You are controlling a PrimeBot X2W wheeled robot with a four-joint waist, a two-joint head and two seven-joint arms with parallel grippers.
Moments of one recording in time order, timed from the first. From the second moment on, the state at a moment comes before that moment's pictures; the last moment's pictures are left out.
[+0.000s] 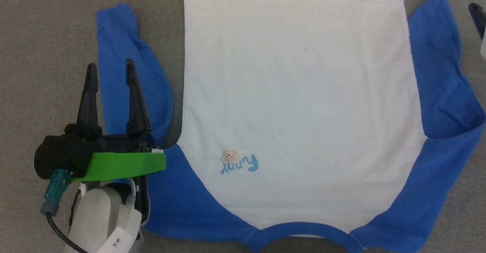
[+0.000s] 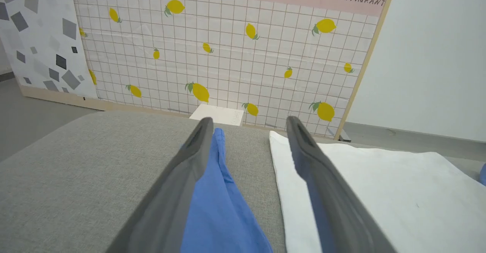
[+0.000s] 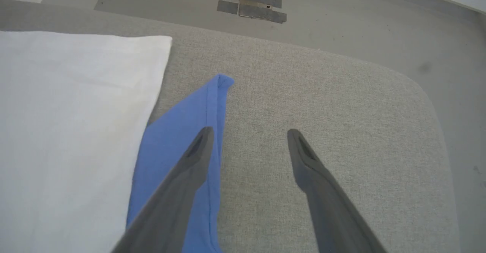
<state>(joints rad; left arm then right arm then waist) -0.22 0.13 -0.10 -0.17 -0.29 0.13 -0.26 -0.88 -0.42 -0.04 0.47 0.19 0.13 0.69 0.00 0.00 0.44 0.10</state>
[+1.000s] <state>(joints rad) -0.22 0.05 -0.01 -0.15 -0.24 0.03 -0.26 -0.98 -0.50 -0.05 0.66 0.19 0.13 0.46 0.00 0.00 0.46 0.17</state>
